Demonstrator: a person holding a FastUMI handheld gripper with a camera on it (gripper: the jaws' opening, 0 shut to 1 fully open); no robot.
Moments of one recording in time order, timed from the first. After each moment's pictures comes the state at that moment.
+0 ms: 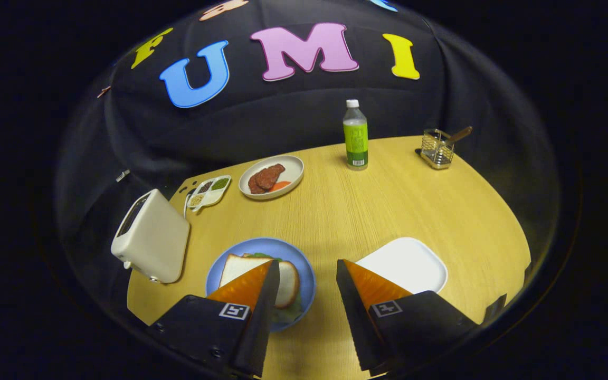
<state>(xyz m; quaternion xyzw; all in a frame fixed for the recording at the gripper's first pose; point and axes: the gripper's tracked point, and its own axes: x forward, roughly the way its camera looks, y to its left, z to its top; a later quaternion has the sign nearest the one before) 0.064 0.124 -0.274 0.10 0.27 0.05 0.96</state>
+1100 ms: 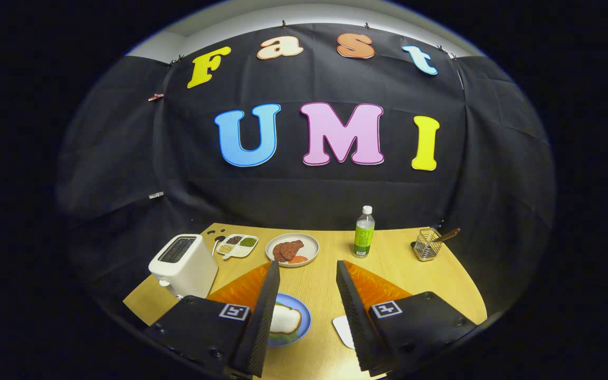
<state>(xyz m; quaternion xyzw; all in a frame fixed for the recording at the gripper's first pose) 0.030 0.118 -0.108 0.03 0.11 0.09 0.99</state>
